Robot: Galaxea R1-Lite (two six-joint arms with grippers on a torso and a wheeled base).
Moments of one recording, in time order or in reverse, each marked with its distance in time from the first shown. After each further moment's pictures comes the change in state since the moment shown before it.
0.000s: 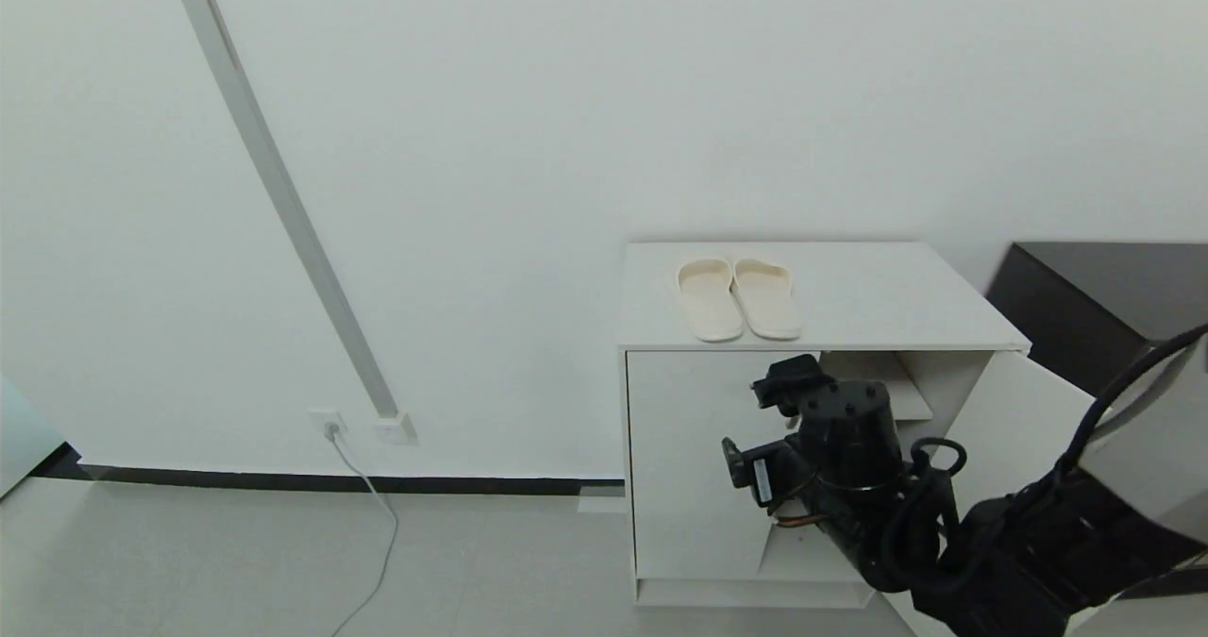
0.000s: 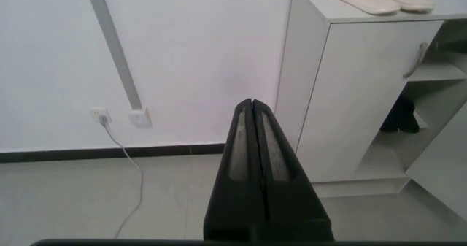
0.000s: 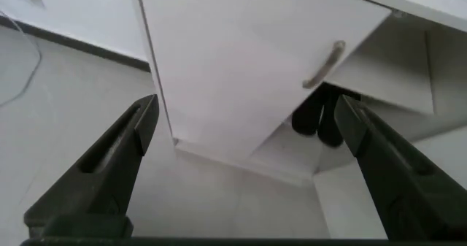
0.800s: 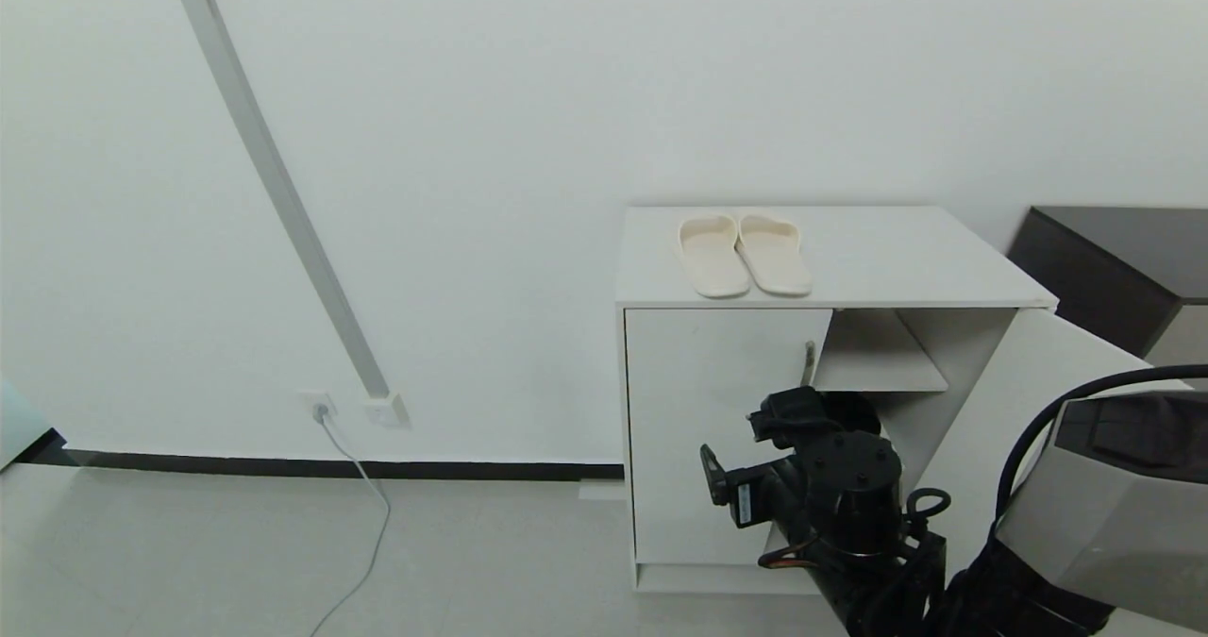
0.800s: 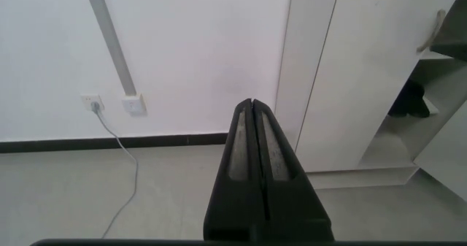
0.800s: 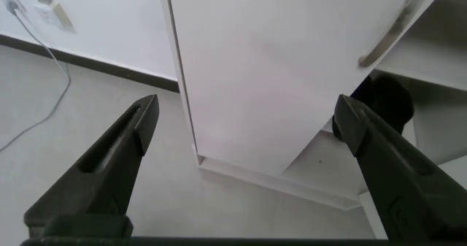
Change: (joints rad) left arm 0.000 0.000 0.000 0.000 0.000 -0.004; right arm 0.057 0.133 0.157 -0.491 -0.010 -0.004
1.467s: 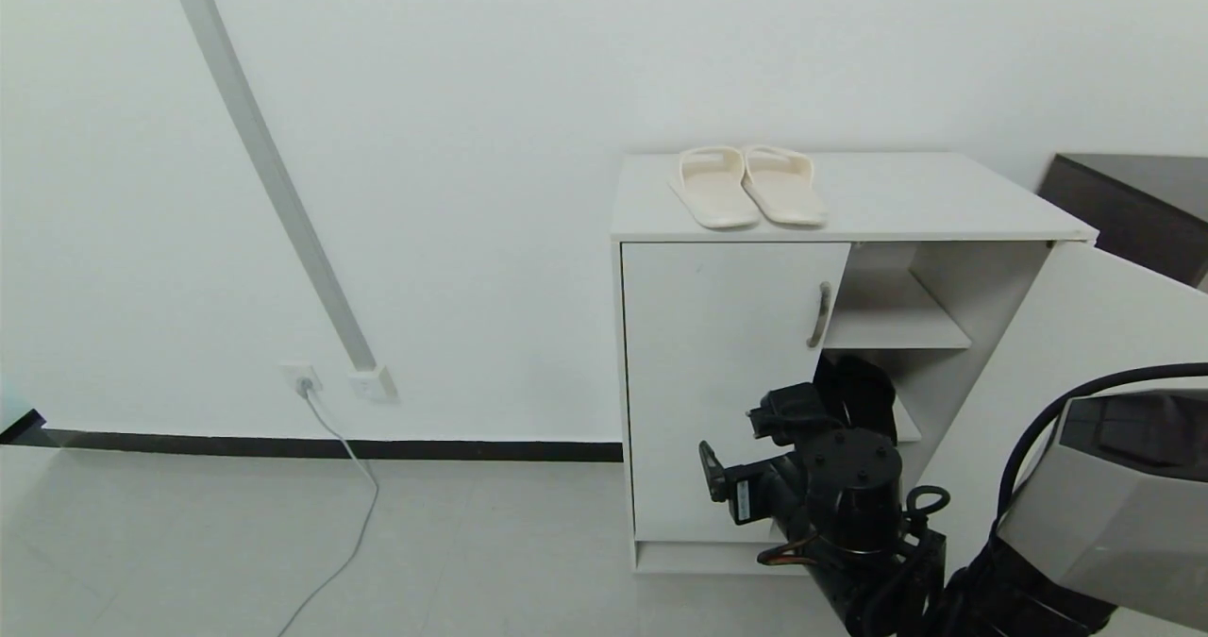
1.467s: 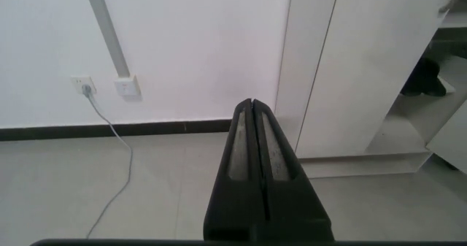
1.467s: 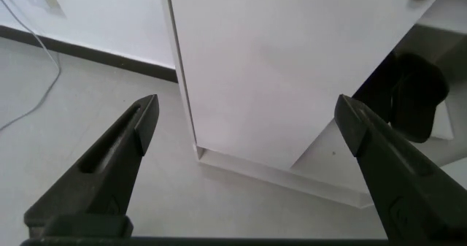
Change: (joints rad) left arm 0.000 0.000 0.000 0.000 0.000 0.000; right arm 0.003 -0.004 -0.006 0.001 0.000 0.000
